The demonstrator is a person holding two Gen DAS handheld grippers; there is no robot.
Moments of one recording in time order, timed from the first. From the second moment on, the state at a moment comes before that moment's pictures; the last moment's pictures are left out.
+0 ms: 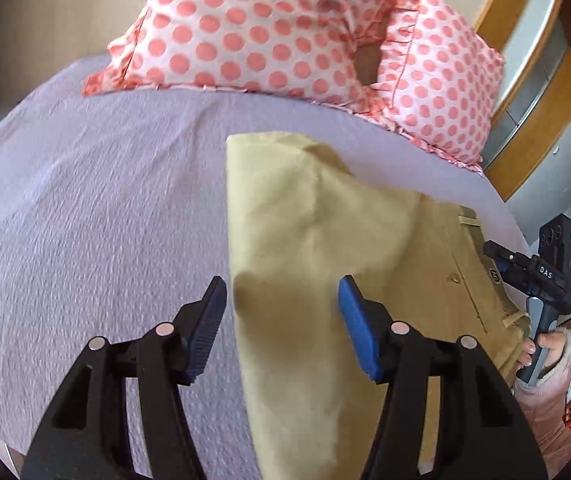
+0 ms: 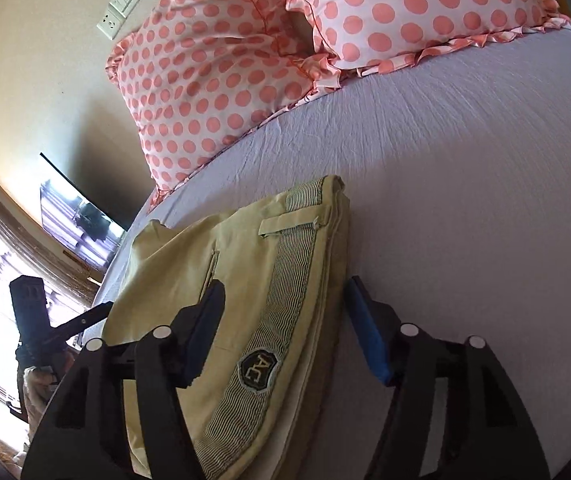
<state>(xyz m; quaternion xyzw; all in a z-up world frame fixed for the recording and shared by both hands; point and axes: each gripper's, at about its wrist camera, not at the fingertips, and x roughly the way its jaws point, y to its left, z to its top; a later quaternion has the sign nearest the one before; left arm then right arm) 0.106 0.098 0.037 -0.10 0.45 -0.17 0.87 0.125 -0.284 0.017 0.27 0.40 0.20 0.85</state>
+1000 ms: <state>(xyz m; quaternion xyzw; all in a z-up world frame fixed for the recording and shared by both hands) 0.292 0.071 0.054 -0.11 0.42 -0.14 0.89 0.254 -0.319 0.045 0.31 0.37 0.22 0.85</state>
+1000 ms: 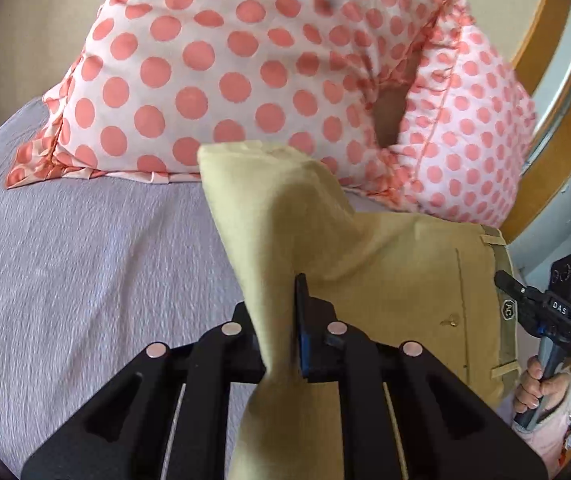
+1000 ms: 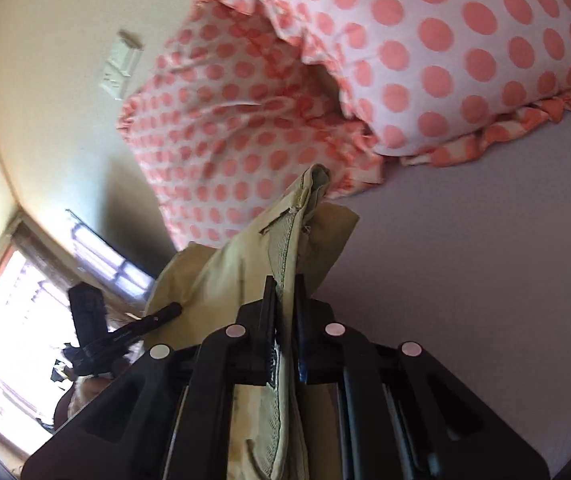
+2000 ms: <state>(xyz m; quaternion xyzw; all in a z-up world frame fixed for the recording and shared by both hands) 0.091 0.026 0.023 0.02 0.41 -0.11 0.90 0.086 -0.200 0.026 0.09 0.39 0.10 0.91</state>
